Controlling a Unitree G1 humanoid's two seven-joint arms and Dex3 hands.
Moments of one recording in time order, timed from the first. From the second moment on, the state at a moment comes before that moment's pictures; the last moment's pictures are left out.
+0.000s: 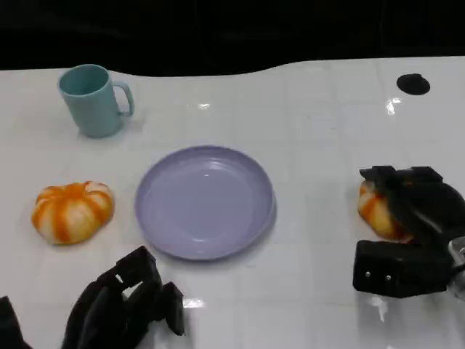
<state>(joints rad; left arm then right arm) 0.00 -0.05 0.18 0.50 -0.50 -0.14 -0.83 -0.68 -0.28 0.49 1.19 -0.78 -0.31 -0.44</state>
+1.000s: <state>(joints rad) 0.01 -0.04 0.18 0.46 -0.51 -0.12 -0.83 -0.72 -0.23 0.56 1.32 -0.79 -0.31 -0.74</state>
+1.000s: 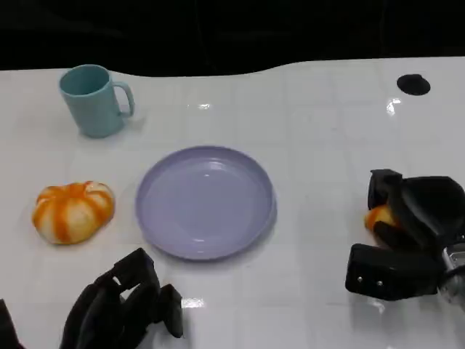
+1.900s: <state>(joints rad) 0.03 -0.04 0.17 0.44 -0.51 -0.11 -0.83 -0.71 -0.20 0.52 1.24 -0.74 -0.55 -0.93</state>
